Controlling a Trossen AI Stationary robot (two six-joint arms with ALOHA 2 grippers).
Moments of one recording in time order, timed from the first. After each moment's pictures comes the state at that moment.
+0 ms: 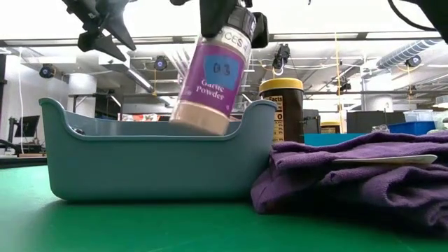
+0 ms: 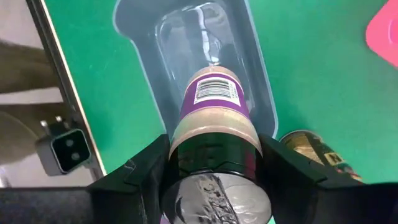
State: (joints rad) left arm 0.58 0.87 1.07 -0.89 -0.04 -0.28; right arm 0.30 2.35 2.36 -1.33 -0.17 0.55
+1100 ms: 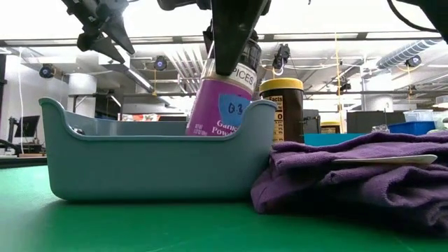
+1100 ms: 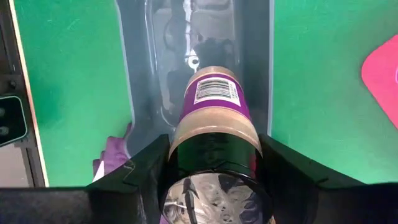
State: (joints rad) left arm 0.58 0.88 1.07 -0.90 -0.10 -0.24; right arm 0.33 2.40 2.35 -1.35 -0.08 0.32
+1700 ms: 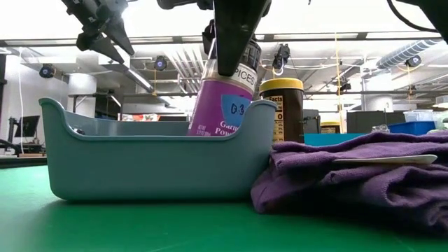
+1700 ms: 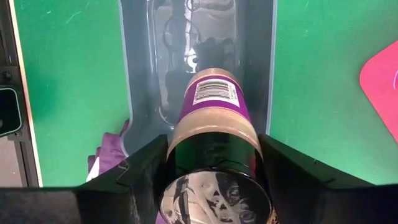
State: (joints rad) left arm 0.58 0.88 1.07 -0.90 -0.12 -0.24; right arm 0.33 2.40 2.35 -1.35 -0.08 0.28
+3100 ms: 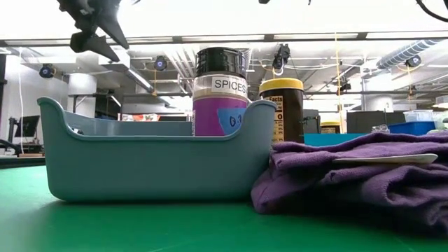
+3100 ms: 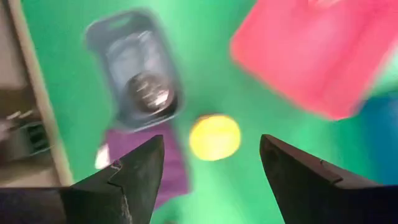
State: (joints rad) left arm 0.56 0.85 1.07 -0.97 0.04 -0.36; right arm 0.33 2.09 2.36 -1.54 0.15 0.55
